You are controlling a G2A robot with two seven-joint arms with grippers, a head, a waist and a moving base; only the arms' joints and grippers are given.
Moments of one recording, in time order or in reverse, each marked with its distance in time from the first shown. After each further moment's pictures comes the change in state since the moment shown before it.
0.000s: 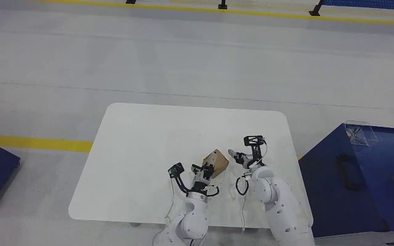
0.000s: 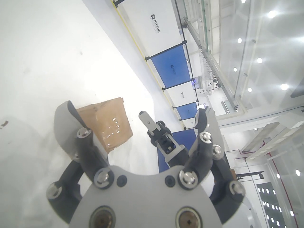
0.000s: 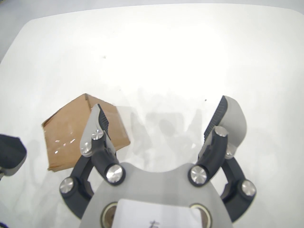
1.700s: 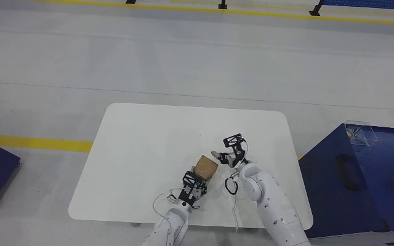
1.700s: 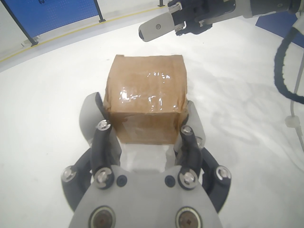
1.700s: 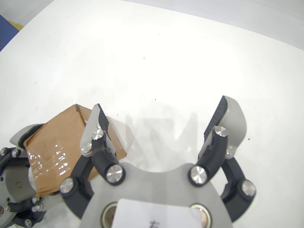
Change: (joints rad) left arm -0.059 0.113 -0.003 0.250 1.152 0.119 -0.041; right arm 0.078 -0.001 -0.107 0.104 -0.070 -0.178 -0.118
